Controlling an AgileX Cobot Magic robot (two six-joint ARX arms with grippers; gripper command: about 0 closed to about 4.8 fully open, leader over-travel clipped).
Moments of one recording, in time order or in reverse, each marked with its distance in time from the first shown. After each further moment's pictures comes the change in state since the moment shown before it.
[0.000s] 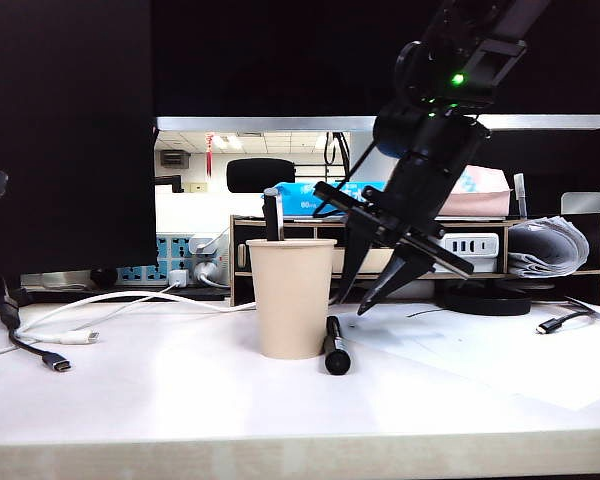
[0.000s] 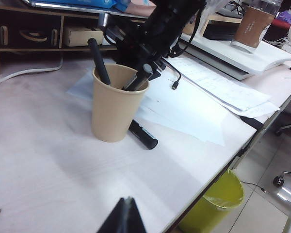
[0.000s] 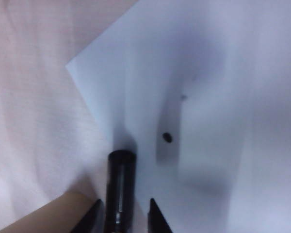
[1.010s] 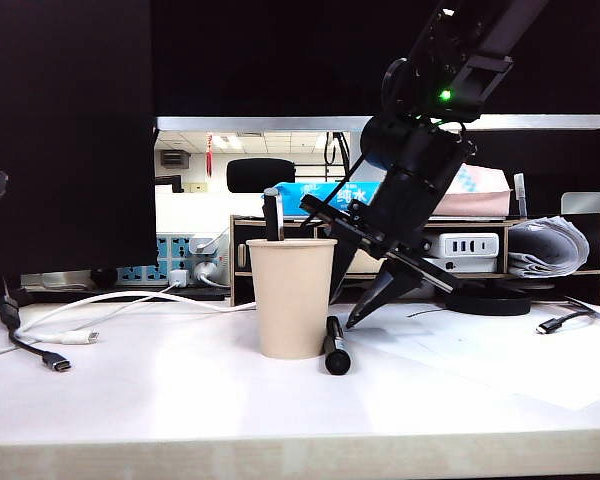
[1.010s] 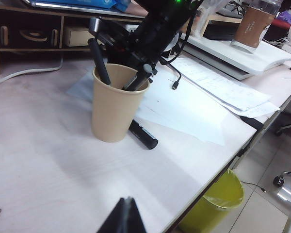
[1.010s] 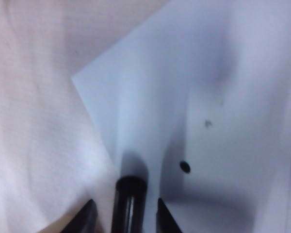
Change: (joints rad) left arm 0.000 0.000 0.000 0.000 0.000 0.000; right arm 0.021 0.037 0.001 0.066 0.000 0.000
